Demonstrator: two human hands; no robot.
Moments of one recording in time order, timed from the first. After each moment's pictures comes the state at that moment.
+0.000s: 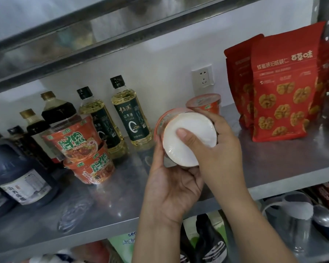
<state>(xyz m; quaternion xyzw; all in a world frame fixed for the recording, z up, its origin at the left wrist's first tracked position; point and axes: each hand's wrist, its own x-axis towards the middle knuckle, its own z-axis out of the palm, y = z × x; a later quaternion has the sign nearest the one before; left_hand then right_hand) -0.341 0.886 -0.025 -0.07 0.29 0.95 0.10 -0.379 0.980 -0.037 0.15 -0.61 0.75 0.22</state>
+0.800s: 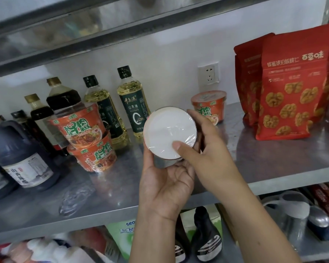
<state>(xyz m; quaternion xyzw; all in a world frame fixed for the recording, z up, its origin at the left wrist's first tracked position) -0.328 0.870 -0.037 -0.04 0.13 0.99 0.09 -0.373 0.970 -0.044 0.26 -0.61 0.74 0.07</state>
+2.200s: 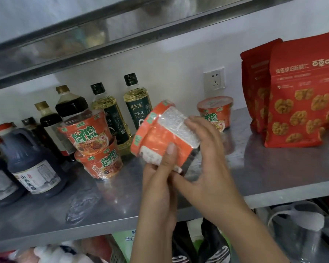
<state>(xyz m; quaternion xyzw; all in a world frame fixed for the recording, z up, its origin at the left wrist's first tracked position) -0.327 0.864 -0.043 0.00 0.53 0.82 -0.20 -0.357 0.963 -0.049 0.33 -0.69 0.60 0.25</state>
